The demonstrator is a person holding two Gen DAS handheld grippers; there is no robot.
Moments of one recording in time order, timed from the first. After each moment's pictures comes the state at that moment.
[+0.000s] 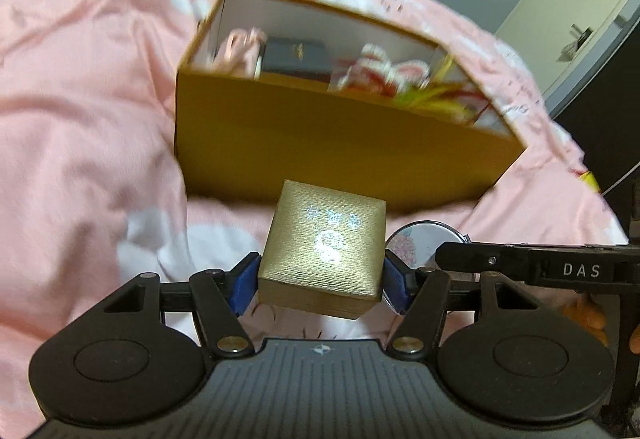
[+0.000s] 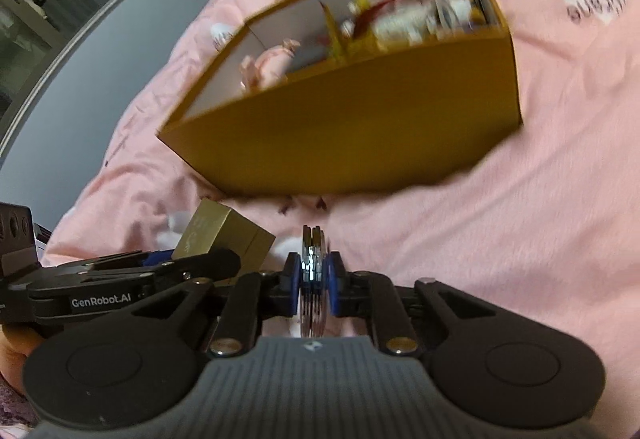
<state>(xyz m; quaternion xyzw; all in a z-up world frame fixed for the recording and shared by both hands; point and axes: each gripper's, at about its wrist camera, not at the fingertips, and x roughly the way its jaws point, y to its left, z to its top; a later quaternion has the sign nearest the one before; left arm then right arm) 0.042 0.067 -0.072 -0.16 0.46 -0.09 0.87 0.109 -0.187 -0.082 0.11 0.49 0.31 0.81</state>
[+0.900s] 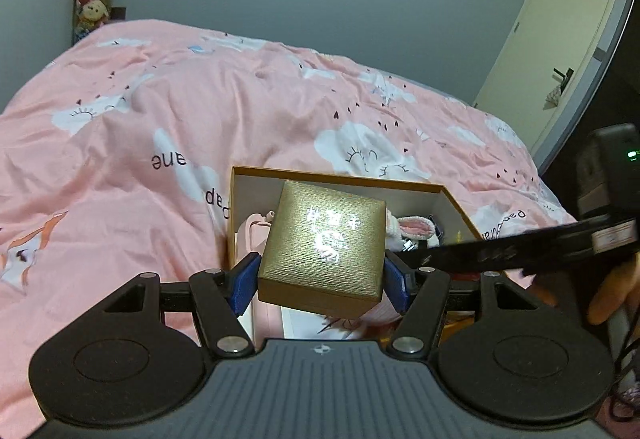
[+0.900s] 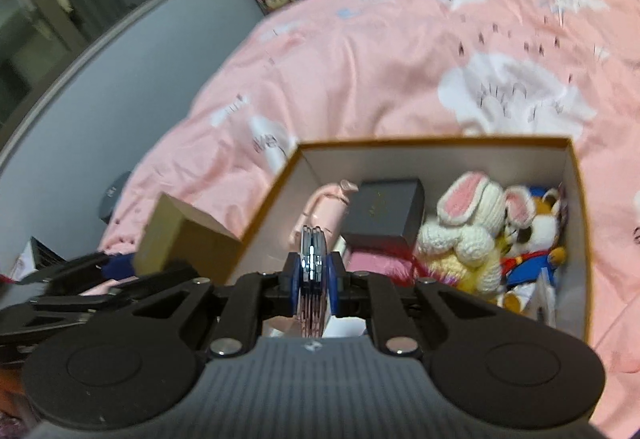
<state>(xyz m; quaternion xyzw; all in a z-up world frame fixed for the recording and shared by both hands) 0.130 0.111 0.008 -0.13 0.36 -0.09 0.92 0.225 -0.101 0.001 0.07 0.46 0.33 0.82</state>
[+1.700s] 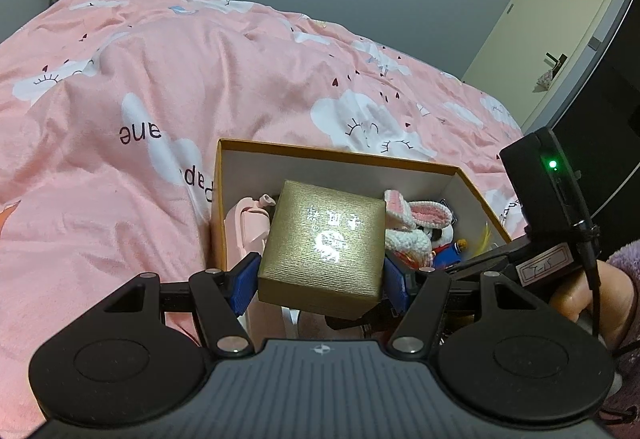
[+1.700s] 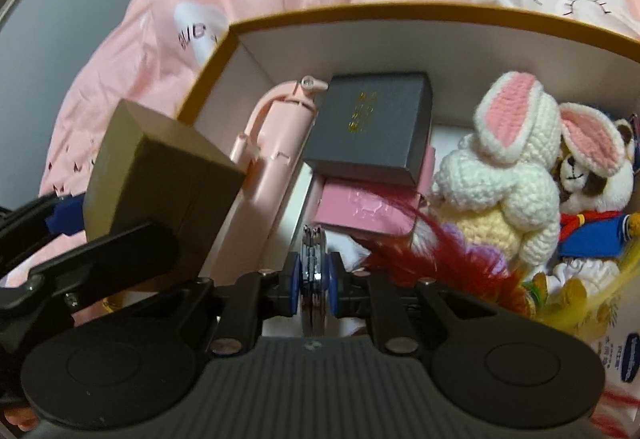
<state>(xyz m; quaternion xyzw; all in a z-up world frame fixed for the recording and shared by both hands) 0.176 0.124 -0.036 -0.15 0.39 -0.12 0.90 0.273 -0.034 -0.083 0.00 0.60 0.29 0.75</state>
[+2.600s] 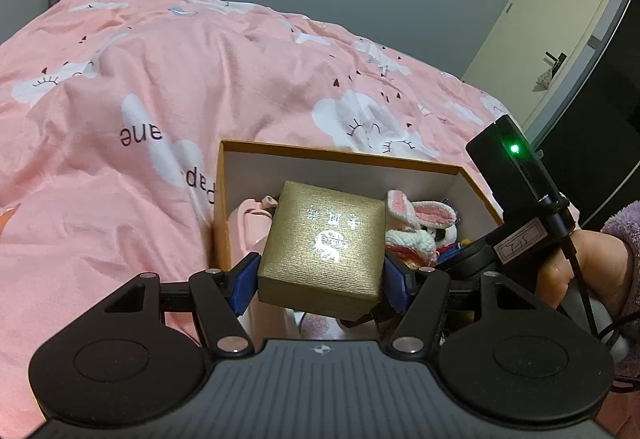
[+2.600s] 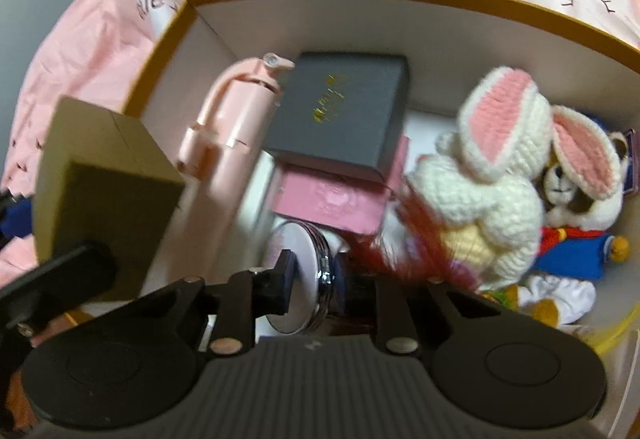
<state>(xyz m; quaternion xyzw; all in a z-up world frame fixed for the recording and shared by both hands) 0.177 0.124 -0.038 -0.15 0.39 -0.12 0.90 0.295 -0.028 -0.095 -0.05 0.64 0.25 0.72</state>
